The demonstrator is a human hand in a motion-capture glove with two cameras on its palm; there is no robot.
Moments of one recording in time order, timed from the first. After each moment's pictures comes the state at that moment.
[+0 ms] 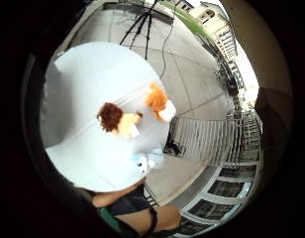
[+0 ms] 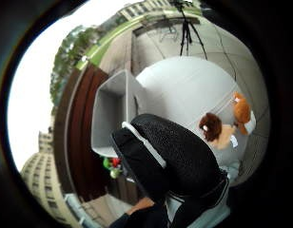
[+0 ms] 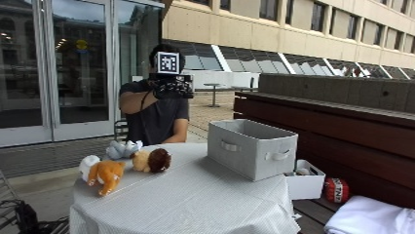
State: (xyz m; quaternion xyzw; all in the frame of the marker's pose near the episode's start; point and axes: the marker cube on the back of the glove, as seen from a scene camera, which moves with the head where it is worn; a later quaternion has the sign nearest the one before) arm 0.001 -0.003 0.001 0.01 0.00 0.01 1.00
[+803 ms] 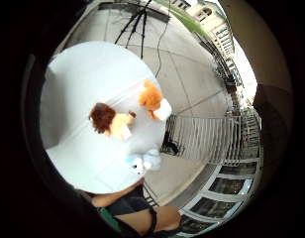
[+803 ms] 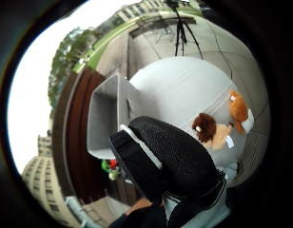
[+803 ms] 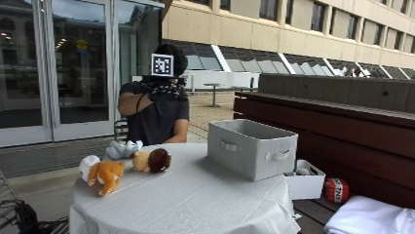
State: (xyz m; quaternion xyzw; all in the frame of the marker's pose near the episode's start) arm 0.021 0.006 0.005 -0.04 0.02 0.06 1.00
